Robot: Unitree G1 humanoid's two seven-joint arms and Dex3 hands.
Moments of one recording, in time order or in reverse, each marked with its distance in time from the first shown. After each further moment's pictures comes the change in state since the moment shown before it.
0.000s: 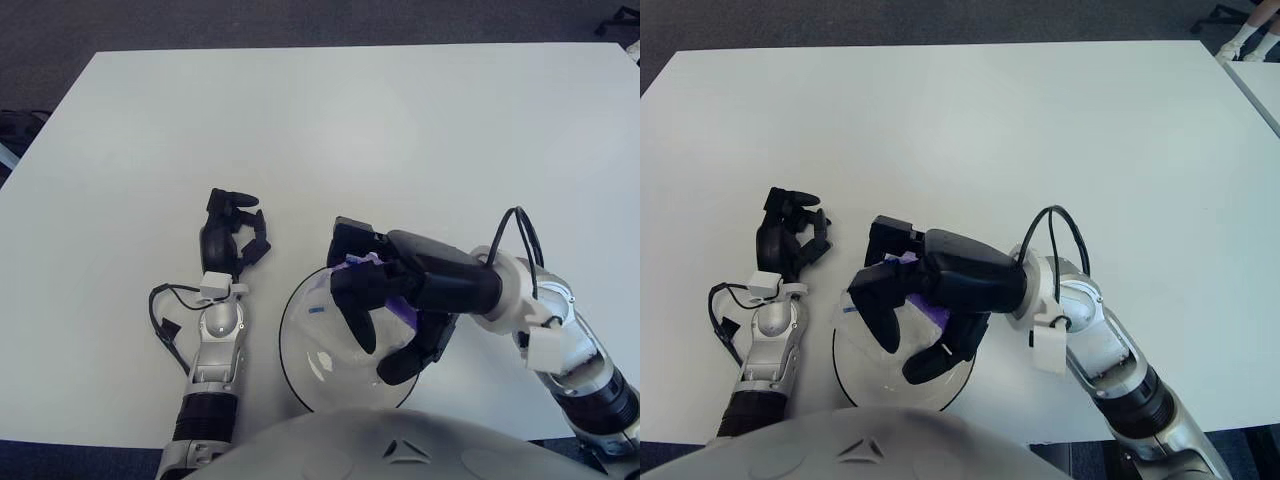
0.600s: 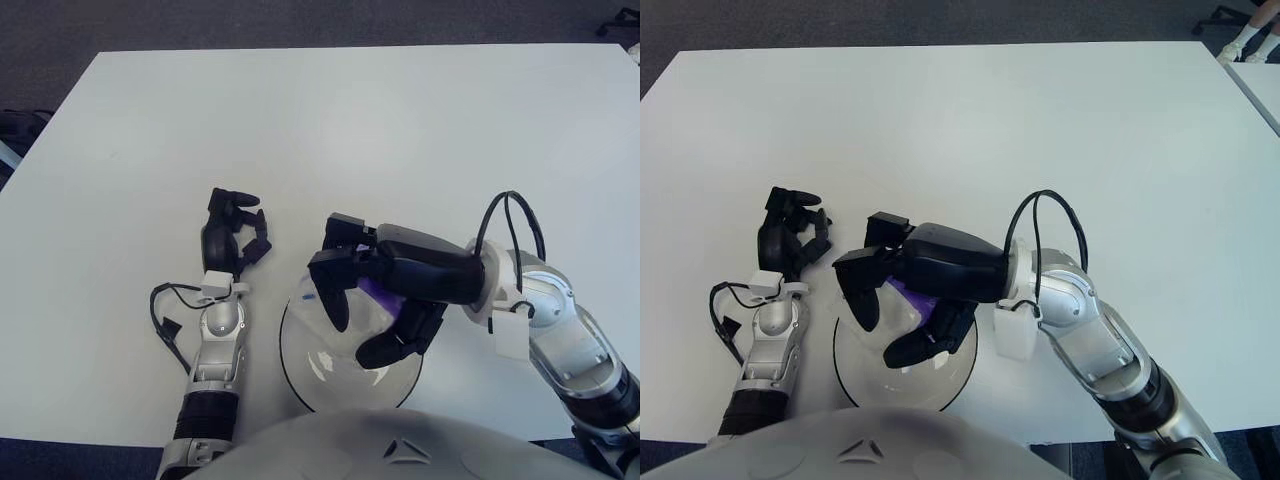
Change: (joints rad) left arm -0.008 0.002 -0.003 0.011 0.002 -0.008 0.003; right arm -0.080 -0.044 0.016 -0.117 -0.149 0.258 0.044
